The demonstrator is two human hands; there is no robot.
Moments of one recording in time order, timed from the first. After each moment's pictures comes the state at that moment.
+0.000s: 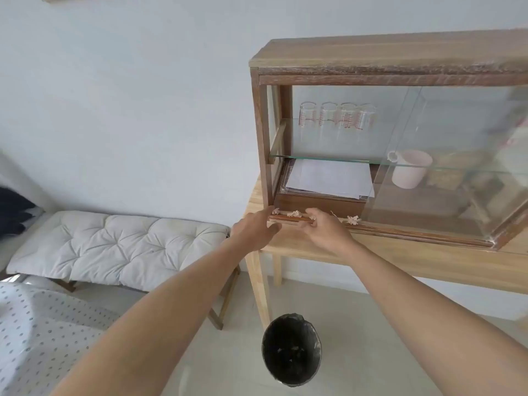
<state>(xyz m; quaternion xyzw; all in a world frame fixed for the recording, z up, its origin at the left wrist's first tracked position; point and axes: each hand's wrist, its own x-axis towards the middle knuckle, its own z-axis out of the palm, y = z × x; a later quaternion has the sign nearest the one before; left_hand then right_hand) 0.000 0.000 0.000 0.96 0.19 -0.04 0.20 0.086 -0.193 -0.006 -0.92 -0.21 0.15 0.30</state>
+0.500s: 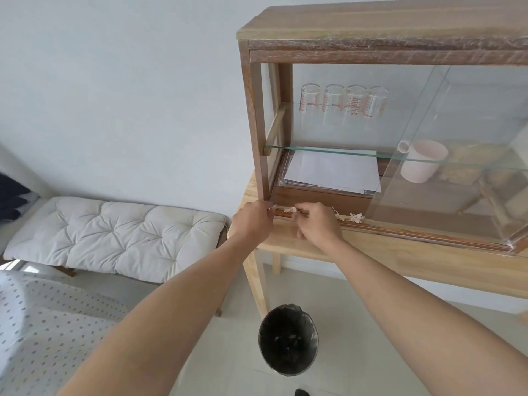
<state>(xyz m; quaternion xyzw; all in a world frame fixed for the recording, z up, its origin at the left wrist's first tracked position) 0.035 0.000 -0.033 0.95 0.24 0.06 0.20 0.102 -0.168 -0.027 -0.90 -0.16 0.12 0.38</state>
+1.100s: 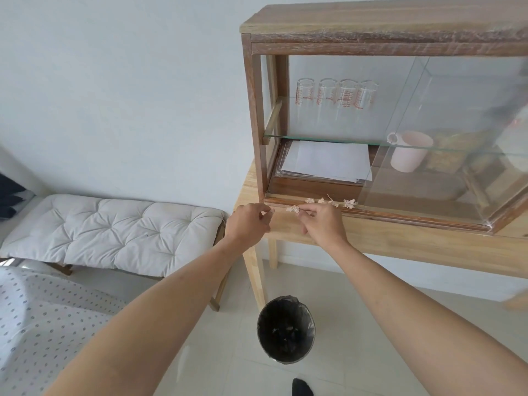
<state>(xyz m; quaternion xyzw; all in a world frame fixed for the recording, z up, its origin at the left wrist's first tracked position) -0.019 -0.009 -0.026 0.94 0.20 0.07 0.29 0.061 -0.201 -0.025 -0.86 -0.12 0.11 0.49</state>
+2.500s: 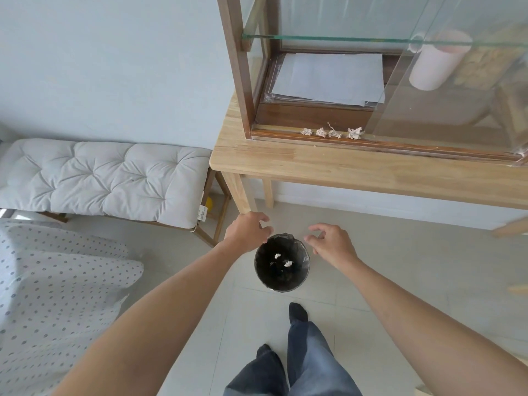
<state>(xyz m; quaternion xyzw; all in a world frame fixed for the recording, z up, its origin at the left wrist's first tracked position) -0.081 -0.051 -0.172 0.90 0.23 -0.17 0.32 -0.015 -0.288 -0.192 -0.89 -0.07 0.28 0.35</state>
